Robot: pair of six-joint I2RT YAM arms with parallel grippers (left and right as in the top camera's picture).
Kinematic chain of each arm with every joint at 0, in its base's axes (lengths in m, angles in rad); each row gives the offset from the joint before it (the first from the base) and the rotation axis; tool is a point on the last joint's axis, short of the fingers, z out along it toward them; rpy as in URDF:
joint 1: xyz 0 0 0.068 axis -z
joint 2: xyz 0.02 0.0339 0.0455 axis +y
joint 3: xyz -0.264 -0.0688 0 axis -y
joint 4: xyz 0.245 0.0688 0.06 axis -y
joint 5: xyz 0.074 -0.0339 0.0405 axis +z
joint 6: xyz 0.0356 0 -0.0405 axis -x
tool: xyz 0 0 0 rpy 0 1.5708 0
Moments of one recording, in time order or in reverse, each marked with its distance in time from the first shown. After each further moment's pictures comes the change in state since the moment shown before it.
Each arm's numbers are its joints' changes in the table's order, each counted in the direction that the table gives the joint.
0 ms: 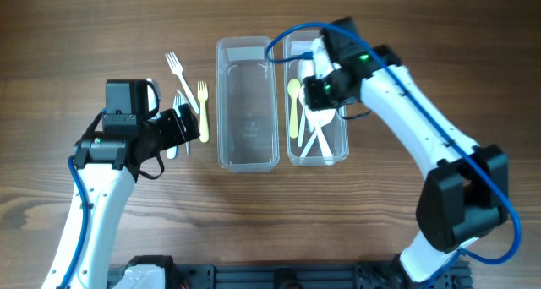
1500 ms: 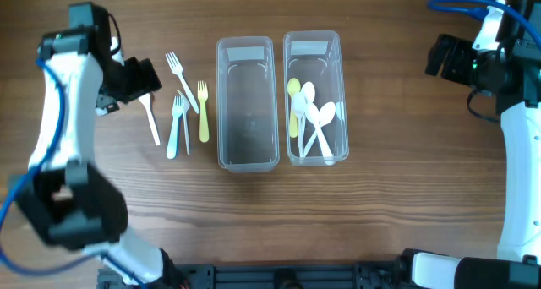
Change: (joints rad) left arm -0.182 0.642 0.685 -0.409 0.072 -0.110; right arm 0.576 -0.370 0.077 -0.114 -0.172 0.081
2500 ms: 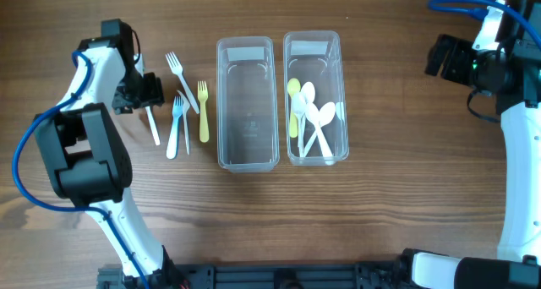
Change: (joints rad) left arm 0.000 0.263 -0.059 0.213 0.093 -0.170; right arm 0.000 0.000 0.000 0.000 0.000 0.000
